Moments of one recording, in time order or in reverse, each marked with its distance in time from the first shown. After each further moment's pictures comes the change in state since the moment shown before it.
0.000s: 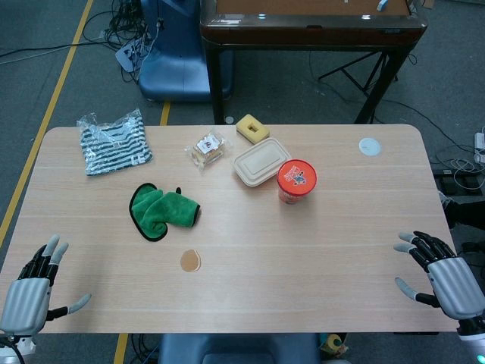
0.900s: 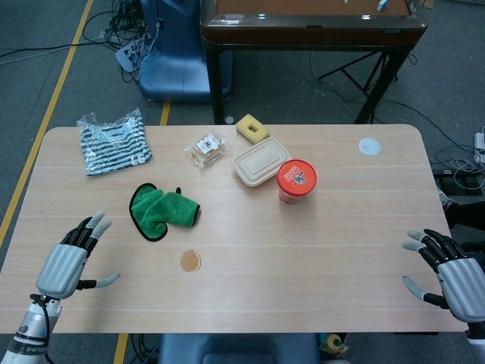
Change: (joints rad) left arm -0.228 0.015 -0.087 0.050 0.024 -0.240 -0.113; right arm -0.024 0.039 0.007 -0.040 0.001 0.046 -0.031
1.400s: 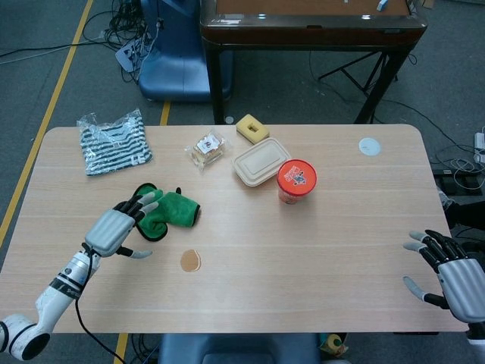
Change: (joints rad) left arm -0.318 -0.057 -0.070 0.174 -0.070 -0.388 -0.099; right arm -0.002 0.008 0.001 -0.024 0.013 -0.018 -0.025
